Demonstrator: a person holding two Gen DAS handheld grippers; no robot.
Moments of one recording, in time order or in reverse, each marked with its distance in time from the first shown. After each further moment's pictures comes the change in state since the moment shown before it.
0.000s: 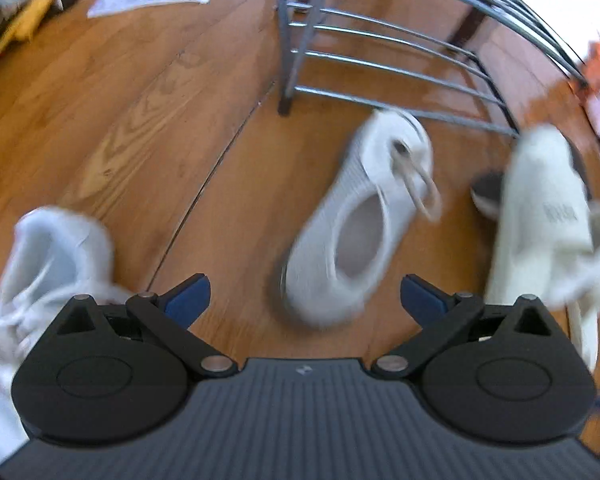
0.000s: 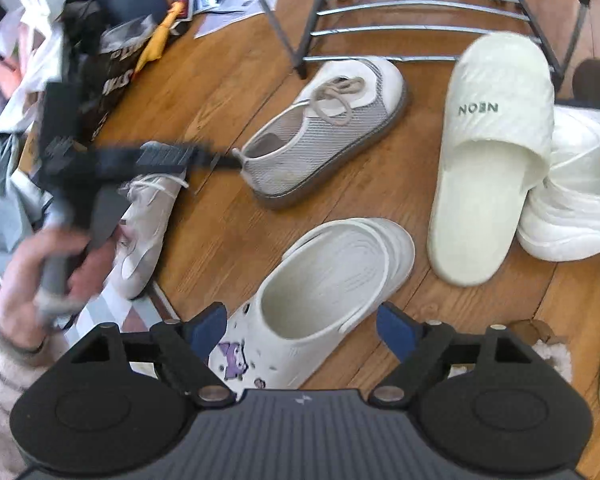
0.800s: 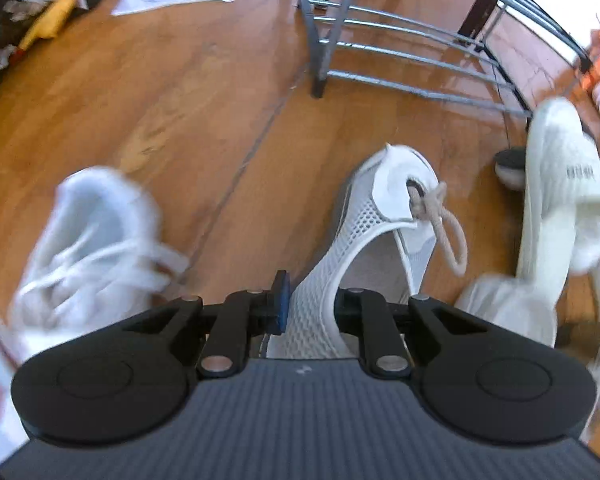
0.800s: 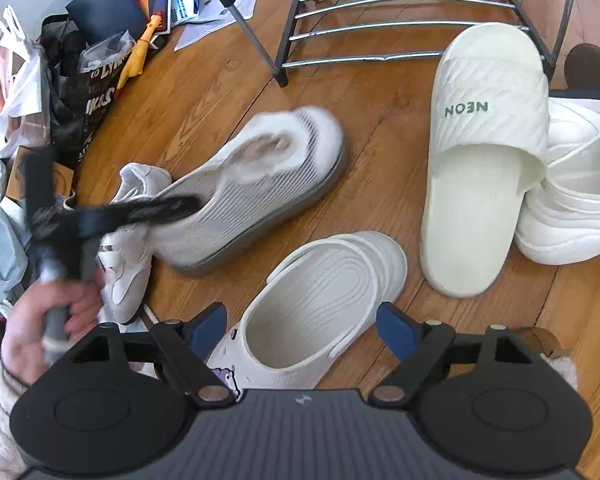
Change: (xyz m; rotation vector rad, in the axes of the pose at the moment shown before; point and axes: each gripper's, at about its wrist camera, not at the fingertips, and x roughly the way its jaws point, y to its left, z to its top) left arm -0.049 0.036 -0.079 0.060 -0.047 0.046; right arm 0.007 -0.011 0.002 0.043 -0.024 0.006
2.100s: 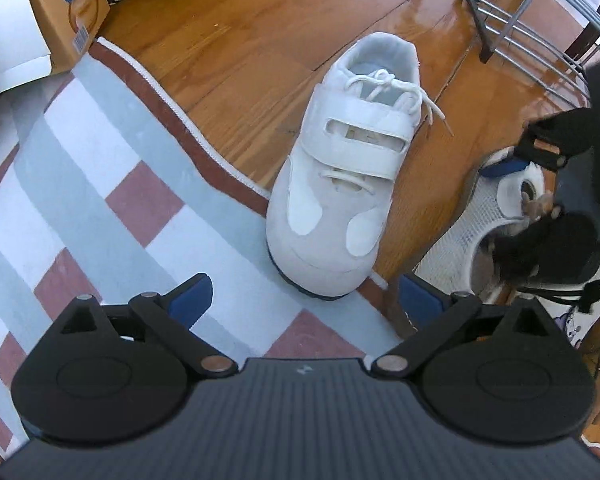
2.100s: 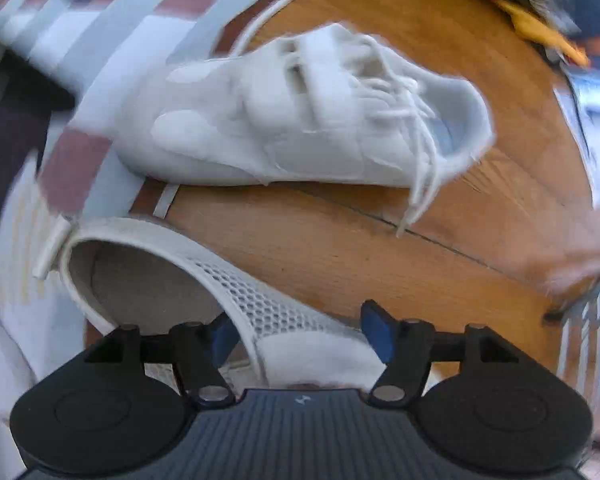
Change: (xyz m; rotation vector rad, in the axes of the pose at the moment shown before) left arm -0.082 0.144 -0.113 -0.242 0.084 0.123; right arm 0.202 0.244 -0.011 -1.193 0.204 -0.217
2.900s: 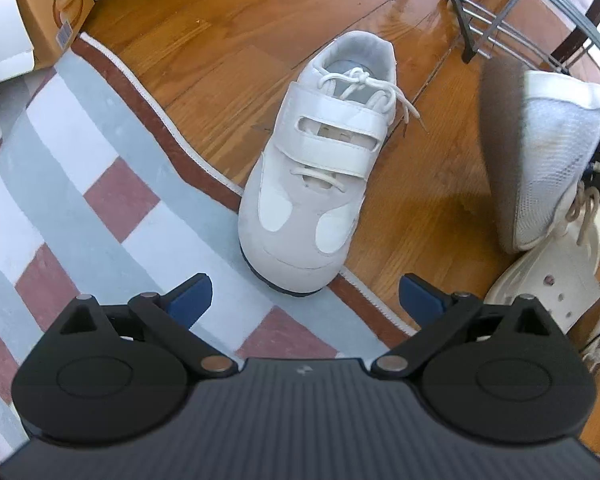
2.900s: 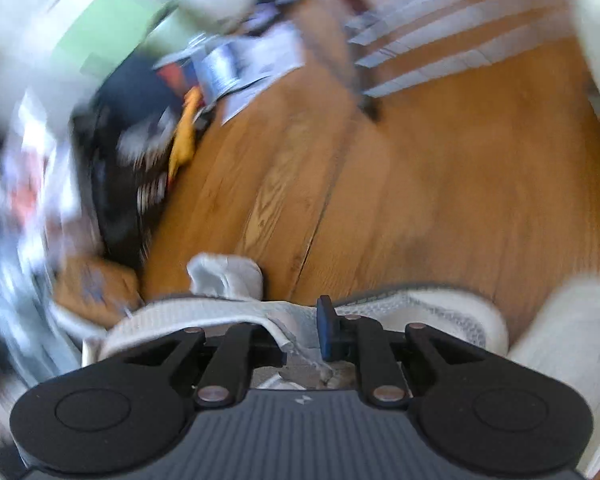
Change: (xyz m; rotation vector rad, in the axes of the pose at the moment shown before) left arm -0.006 -0.005 -0.001 -0.033 0.013 -0.059; right arm -0.049 -0.121 -0.190 1.486 -0.577 0.397
